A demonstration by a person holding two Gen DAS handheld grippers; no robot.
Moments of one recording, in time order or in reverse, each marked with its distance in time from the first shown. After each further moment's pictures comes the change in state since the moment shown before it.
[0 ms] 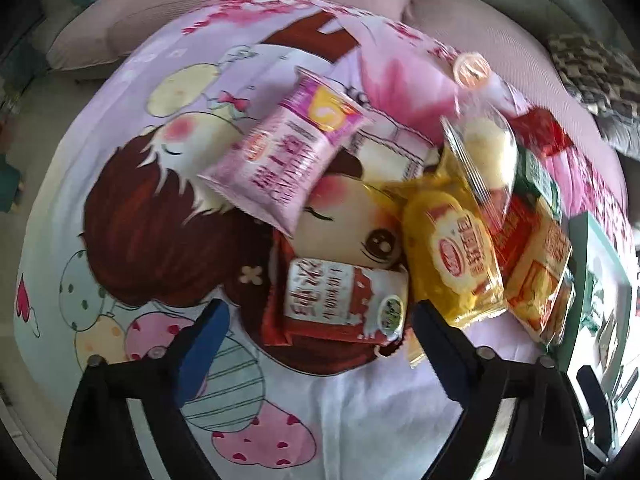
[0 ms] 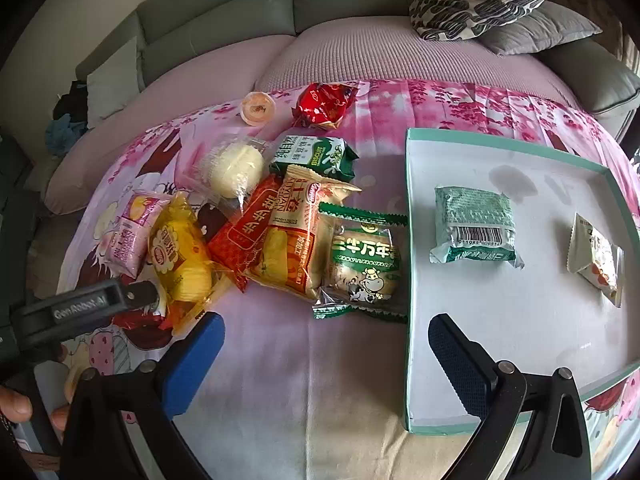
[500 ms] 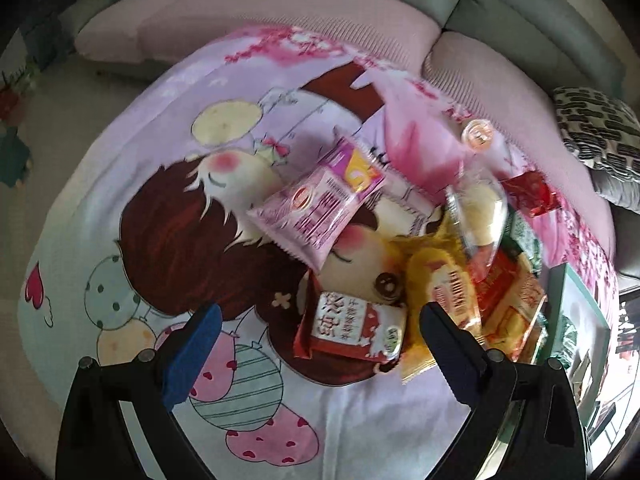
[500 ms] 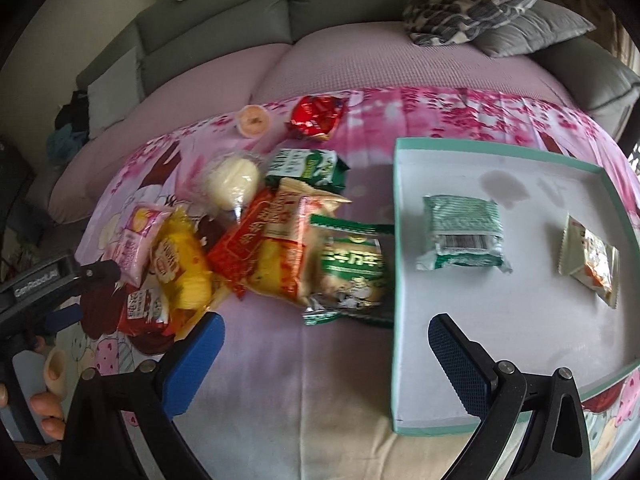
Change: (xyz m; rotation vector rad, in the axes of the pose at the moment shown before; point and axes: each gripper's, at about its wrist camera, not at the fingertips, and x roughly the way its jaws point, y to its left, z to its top) left arm -0.035 0.029 0.007 -0.125 -0.102 -0.033; right arm -0.007 -0.002 0.002 0.000 -0.031 0.013
